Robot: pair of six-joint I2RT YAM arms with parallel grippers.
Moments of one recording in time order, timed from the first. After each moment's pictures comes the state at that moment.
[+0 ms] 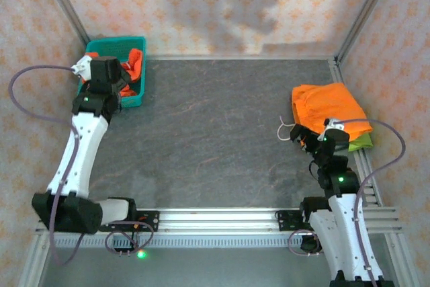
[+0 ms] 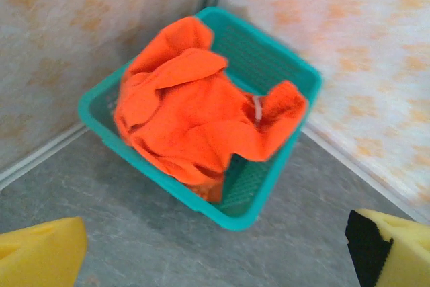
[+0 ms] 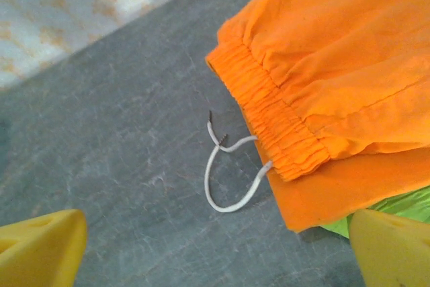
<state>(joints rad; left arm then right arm) 0.04 1.30 1.35 -0.71 -0.48 -0.70 0.00 0.51 0.55 -0.55 -0.01 0.45</state>
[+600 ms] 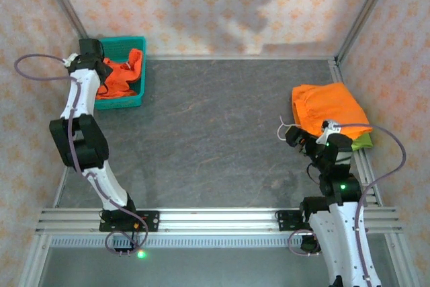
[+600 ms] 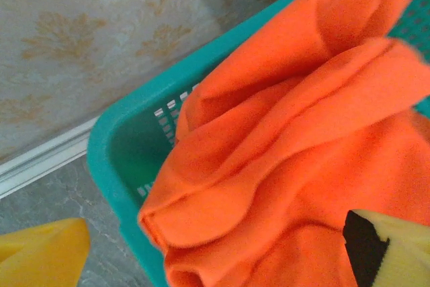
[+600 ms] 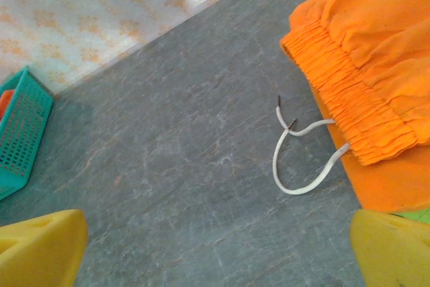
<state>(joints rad) 0.30 1.96 1.77 -0.84 -0.40 -0.74 0.00 0.43 0.55 -0.58 -0.21 0.49</state>
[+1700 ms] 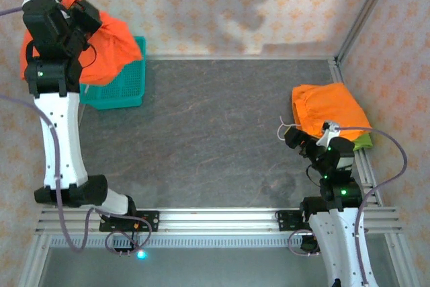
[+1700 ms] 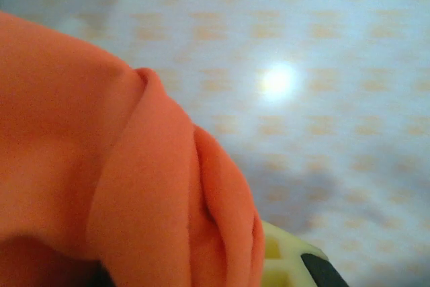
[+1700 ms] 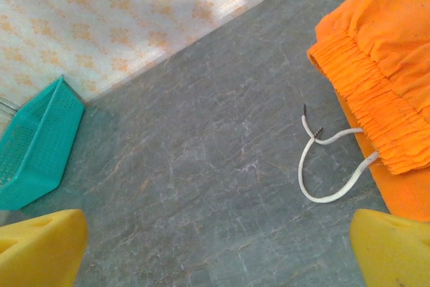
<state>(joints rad) 0.10 1.45 2.12 -0.70 0.11 -0.71 0.00 0.38 0.54 -0.55 -0.25 0.53</state>
